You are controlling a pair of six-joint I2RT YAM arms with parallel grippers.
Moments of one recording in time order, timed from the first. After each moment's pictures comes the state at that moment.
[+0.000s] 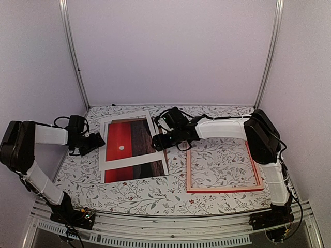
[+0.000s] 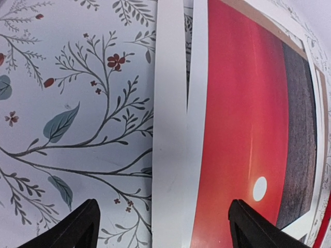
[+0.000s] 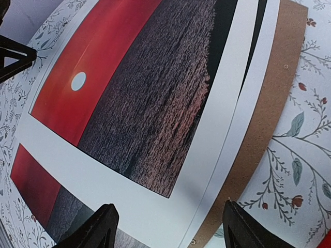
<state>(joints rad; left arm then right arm) -0.03 1.56 0.72 -0.11 0.11 -0.48 0.88 2.24 1.72 -0.29 -0.07 0.31</state>
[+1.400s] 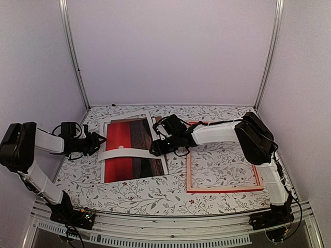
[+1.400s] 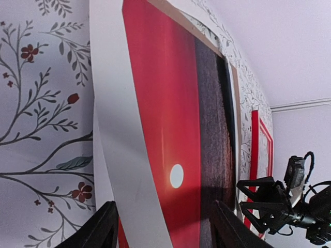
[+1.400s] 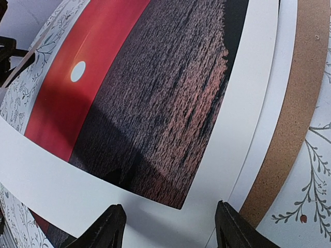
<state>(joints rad) 0.09 1.58 0.57 0.25 0.58 -0.63 0.89 2.33 1.70 -0.18 -0.17 0.39</state>
